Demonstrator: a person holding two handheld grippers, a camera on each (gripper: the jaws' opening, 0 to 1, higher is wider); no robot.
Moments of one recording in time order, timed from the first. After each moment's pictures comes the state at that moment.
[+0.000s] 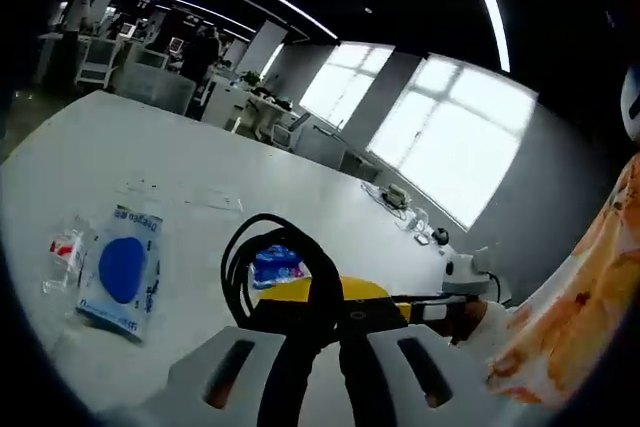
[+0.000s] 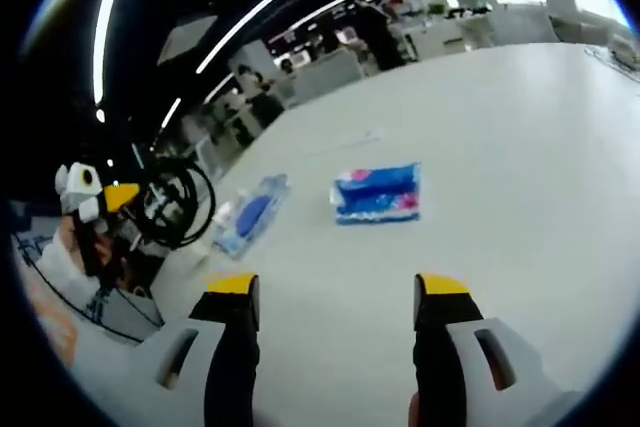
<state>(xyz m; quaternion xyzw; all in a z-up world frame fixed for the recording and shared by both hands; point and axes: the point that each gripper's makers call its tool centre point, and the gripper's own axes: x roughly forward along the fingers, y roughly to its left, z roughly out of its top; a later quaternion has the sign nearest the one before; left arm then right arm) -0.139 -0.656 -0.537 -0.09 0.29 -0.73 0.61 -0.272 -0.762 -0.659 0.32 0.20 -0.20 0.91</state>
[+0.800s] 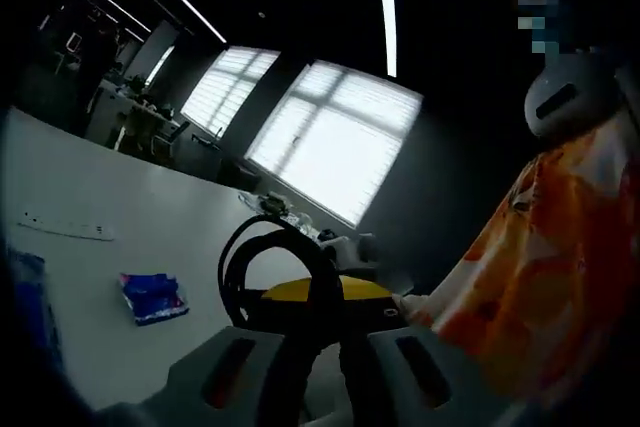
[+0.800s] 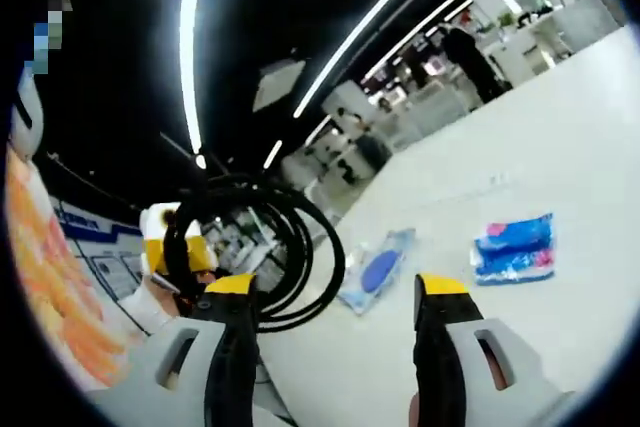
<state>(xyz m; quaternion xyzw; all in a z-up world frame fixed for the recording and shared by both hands) -0.219 -0.652 -0.473 -0.15 0.24 -0.86 0.42 -0.199 -0.707 -0.552 0.37 0.03 0.03 0.93</state>
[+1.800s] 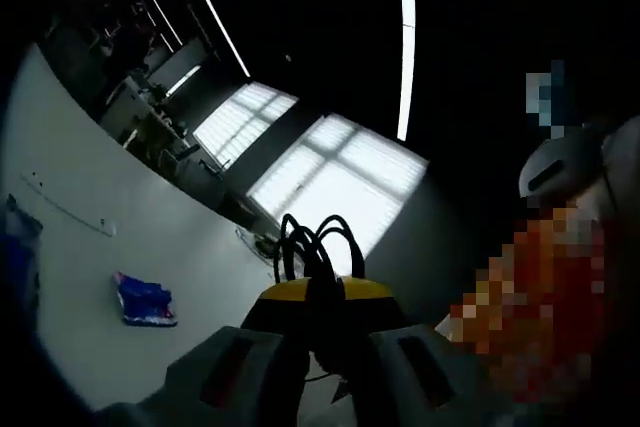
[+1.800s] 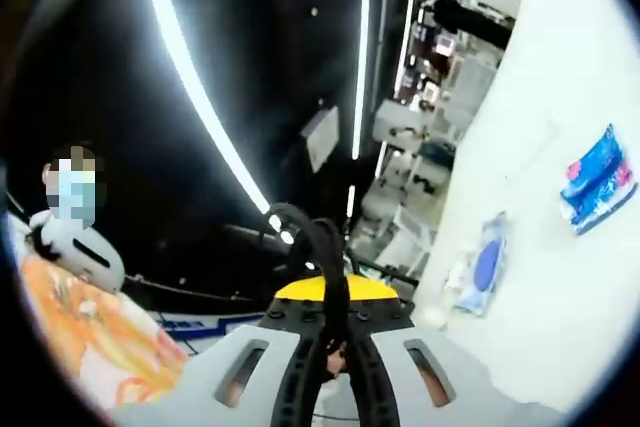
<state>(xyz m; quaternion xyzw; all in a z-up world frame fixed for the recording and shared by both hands) -0.179 -0.650 -0.462 -0.29 0.26 -0.81 0.44 -0.206 -0.702 -0.497 0.55 -0.07 0.10 0.83</state>
